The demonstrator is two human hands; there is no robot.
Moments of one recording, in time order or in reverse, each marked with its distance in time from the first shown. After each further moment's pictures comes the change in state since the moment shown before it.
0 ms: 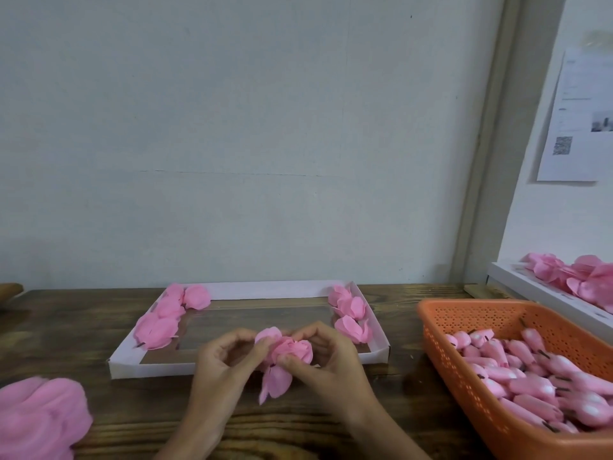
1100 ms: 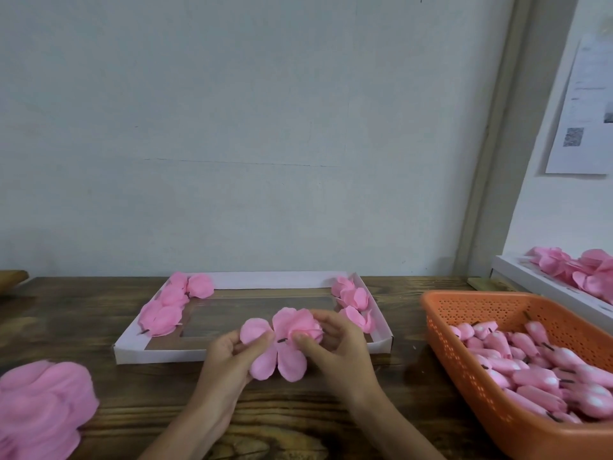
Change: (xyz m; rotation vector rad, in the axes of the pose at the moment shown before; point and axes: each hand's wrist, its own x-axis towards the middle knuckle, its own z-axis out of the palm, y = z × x) left_hand 0.007 -0.030 -0.004 -0.172 -0.004 -0.334; right_hand 0.002 0.013 -0.001 0.069 0.128 0.057
